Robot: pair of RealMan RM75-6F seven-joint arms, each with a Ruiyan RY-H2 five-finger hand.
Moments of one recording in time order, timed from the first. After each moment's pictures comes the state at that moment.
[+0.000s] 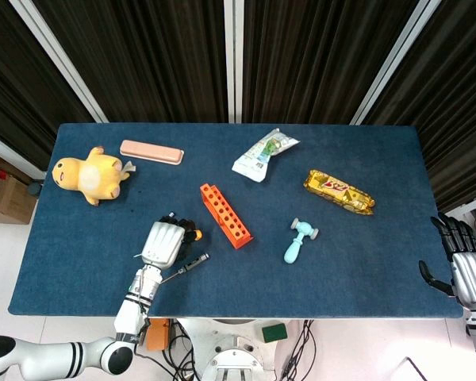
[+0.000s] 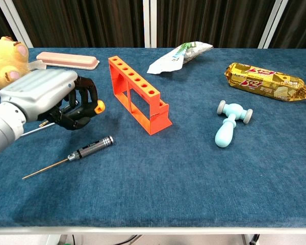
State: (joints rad) left arm -0.53 -1.75 -0.12 -1.59 1.21 1.29 0.63; right arm 0.07 -1.09 0.04 -1.53 -1.56 1.51 0.24
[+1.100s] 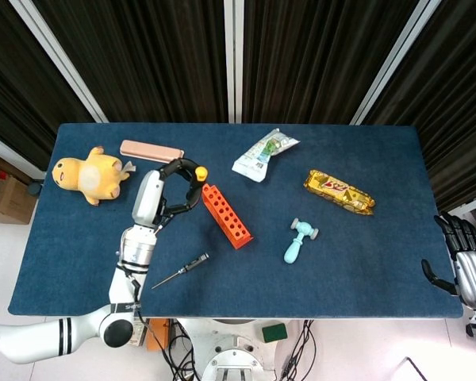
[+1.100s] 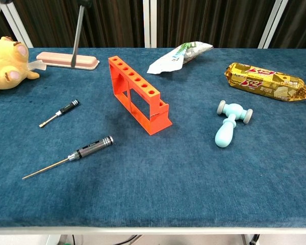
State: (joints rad) left arm -0.61 -1.64 -0.47 -1.81 1.21 1.29 -0.07; right arm 0.07 -1.09 0.05 -1.52 -1.56 1.51 0.27
